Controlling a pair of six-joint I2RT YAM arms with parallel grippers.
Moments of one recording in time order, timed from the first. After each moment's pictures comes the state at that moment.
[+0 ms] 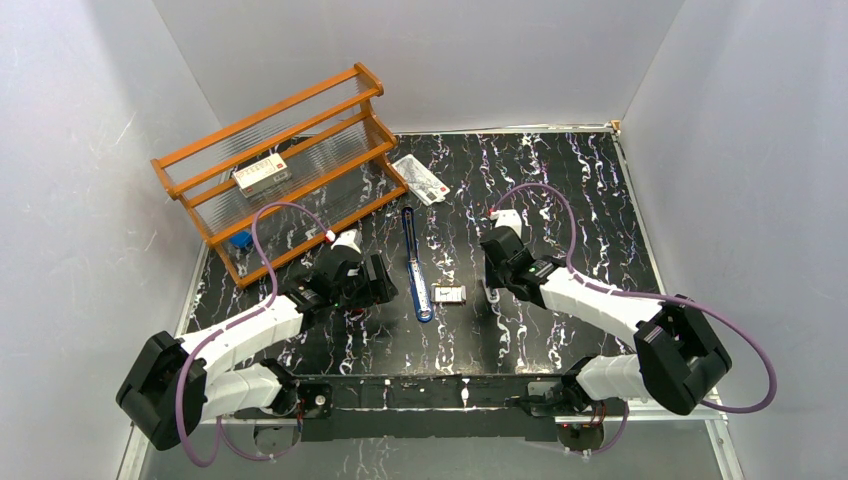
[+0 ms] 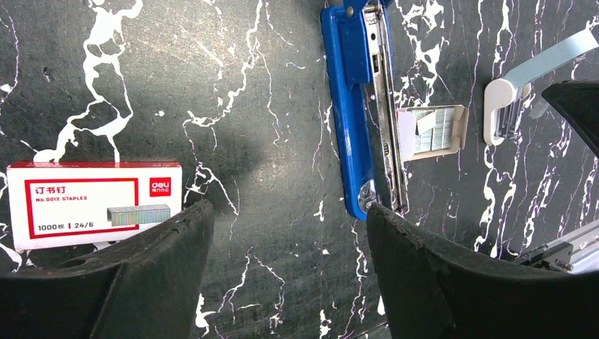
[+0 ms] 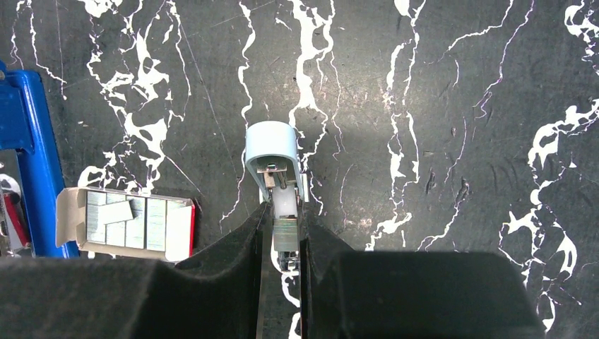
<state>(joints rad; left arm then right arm) -0.68 1.12 0.53 -0.21 -0.06 -0.78 0.72 1.29 0.69 -0.29 0.35 0.47</state>
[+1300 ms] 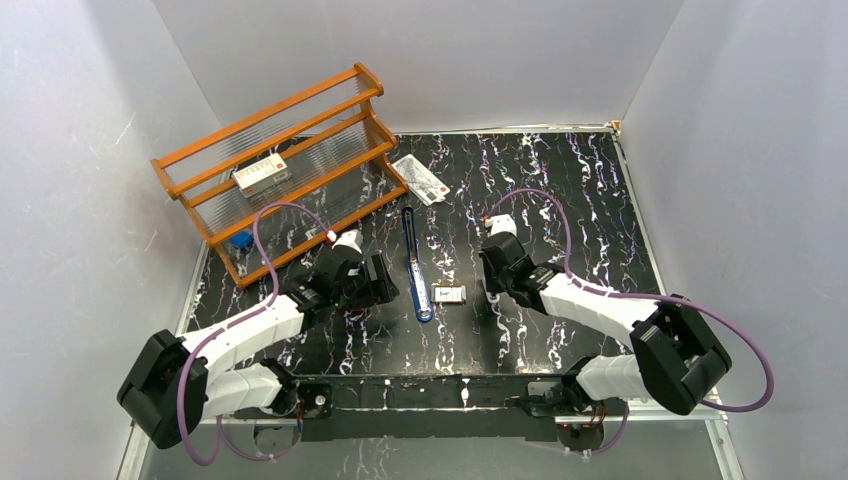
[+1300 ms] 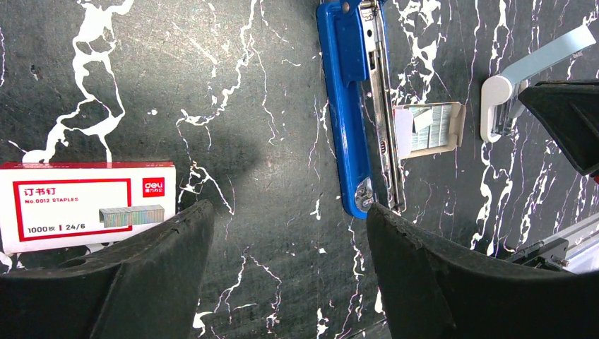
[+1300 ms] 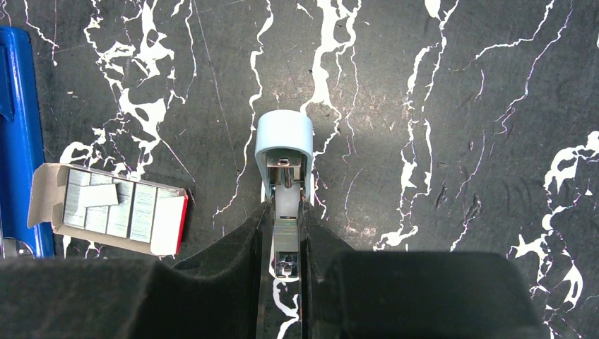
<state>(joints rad) -0.68 1.12 0.53 -0.21 -0.04 -0.78 0.72 1.29 0.62 -0.19 0.30 0.36</state>
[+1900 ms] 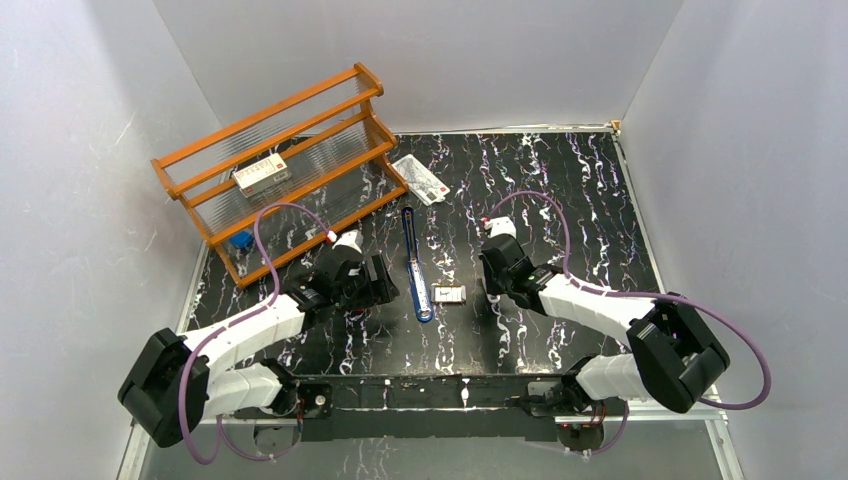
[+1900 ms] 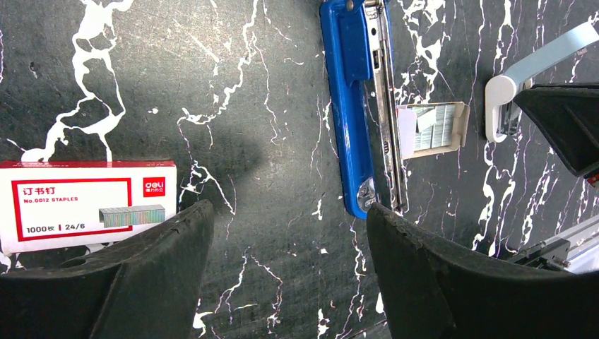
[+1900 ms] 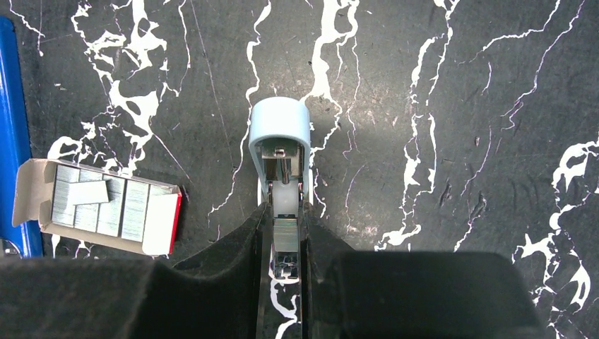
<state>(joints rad) -0.68 1.13 0.53 -0.21 -0.04 -0.79 0.72 1.30 0.61 -0.18 0.30 0.36</state>
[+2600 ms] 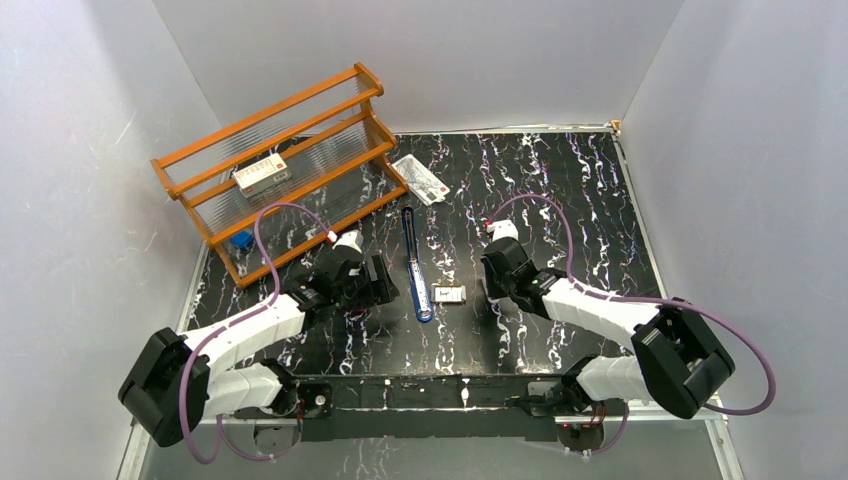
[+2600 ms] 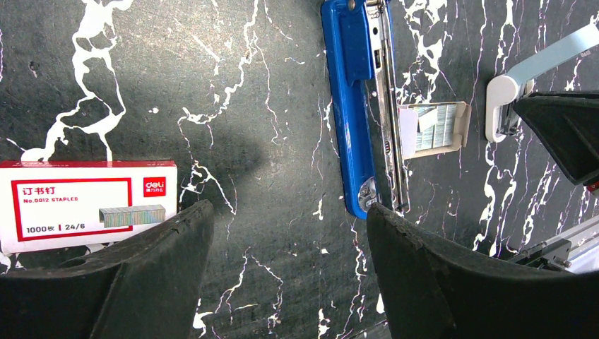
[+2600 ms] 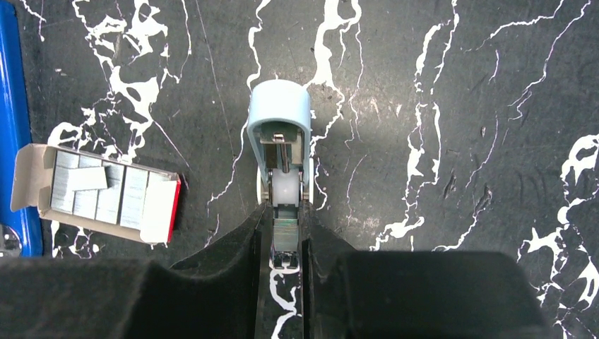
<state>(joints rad) -0.68 1.14 0.53 -0.21 -0.04 -0.79 0.71 1.28 0.58 -0.16 0.28 0.36</state>
